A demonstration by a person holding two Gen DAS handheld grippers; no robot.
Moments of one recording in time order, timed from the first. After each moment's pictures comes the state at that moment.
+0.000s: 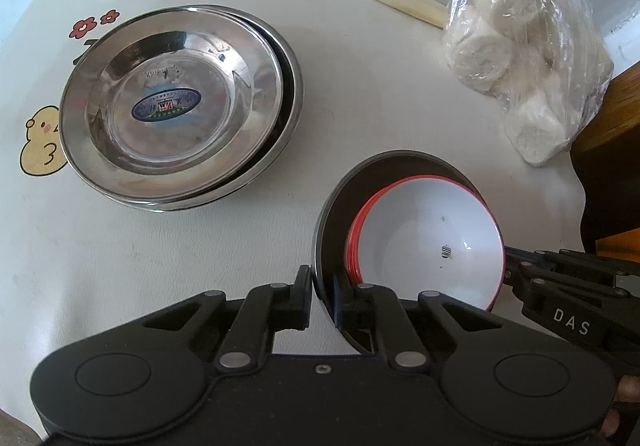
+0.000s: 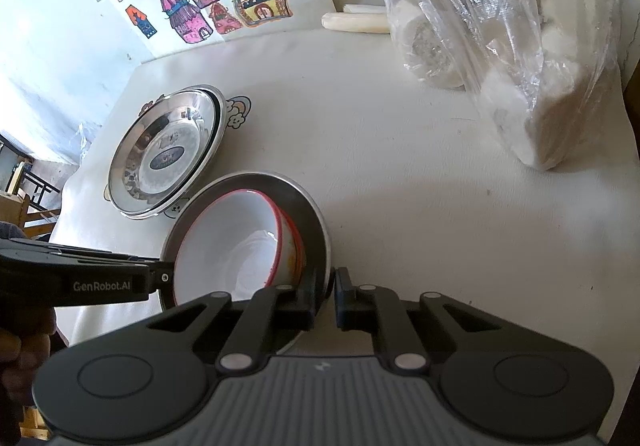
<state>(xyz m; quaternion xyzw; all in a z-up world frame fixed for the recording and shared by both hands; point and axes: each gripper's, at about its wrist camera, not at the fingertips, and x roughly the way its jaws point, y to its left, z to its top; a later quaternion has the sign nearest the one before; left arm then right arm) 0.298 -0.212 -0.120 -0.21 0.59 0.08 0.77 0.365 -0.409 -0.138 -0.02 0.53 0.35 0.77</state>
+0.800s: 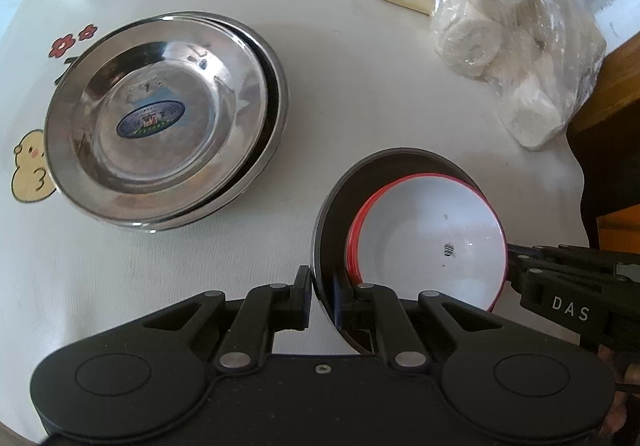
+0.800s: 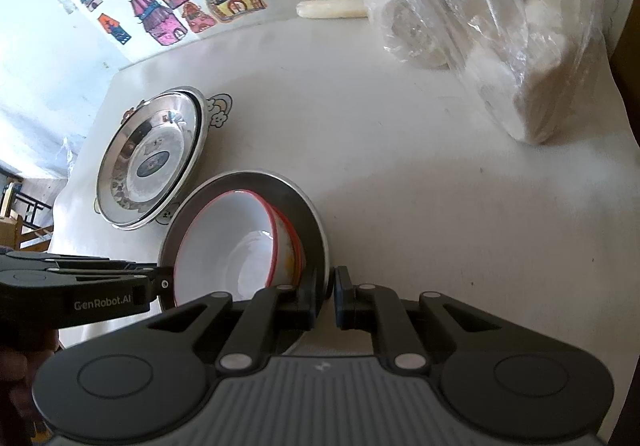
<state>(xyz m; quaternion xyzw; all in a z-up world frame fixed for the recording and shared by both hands) 0.311 -0.213 -0.122 -0.18 0.61 0.05 0.77 0.371 -0.406 -0.138 0.01 0.56 0.31 0.77</state>
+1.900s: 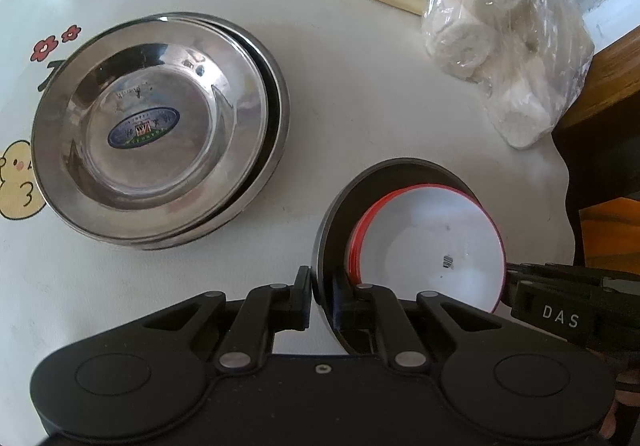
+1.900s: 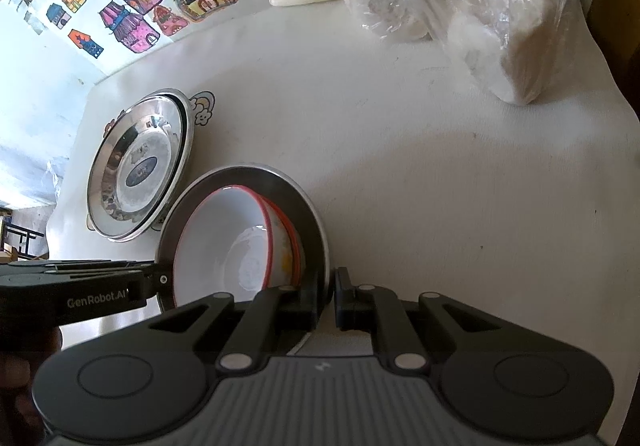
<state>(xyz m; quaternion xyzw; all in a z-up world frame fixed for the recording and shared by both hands) 0.314 -0.195 -0.122 -0.20 0.61 0.02 0.77 0.362 -0.398 -0.136 0.04 0.59 0.27 0.76</state>
